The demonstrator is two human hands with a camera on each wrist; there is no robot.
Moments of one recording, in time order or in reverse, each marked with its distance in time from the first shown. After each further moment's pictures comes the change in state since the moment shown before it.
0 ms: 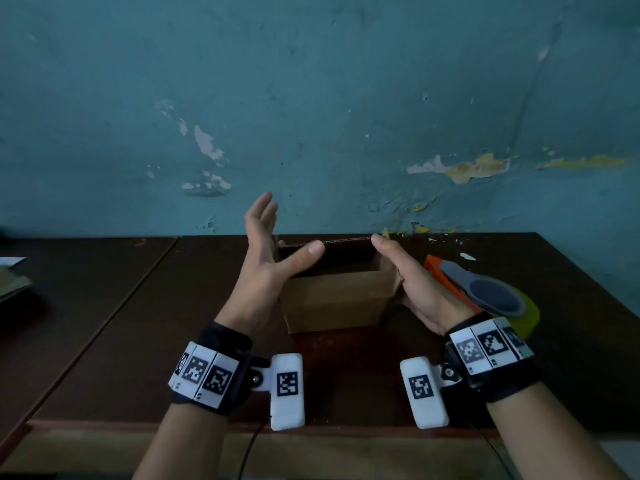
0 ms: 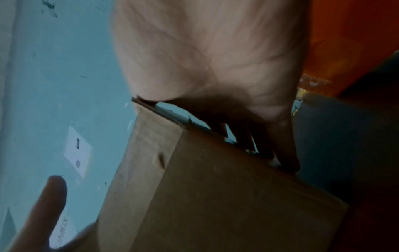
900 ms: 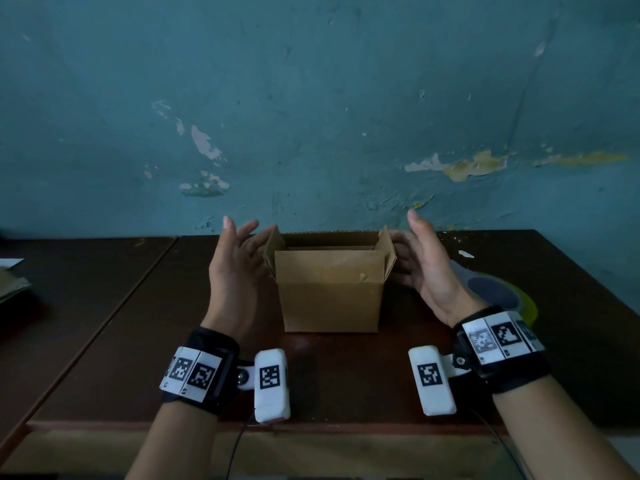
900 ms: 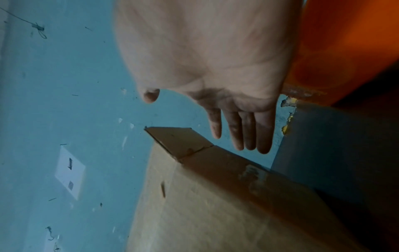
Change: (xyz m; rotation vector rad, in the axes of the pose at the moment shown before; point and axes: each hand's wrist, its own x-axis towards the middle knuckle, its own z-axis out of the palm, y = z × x) left_hand 0.006 -0.021 -0.023 -0.399 0.294 -0.212; right_hand 0.003 -0.004 -0.021 0.079 0.185 -0.077
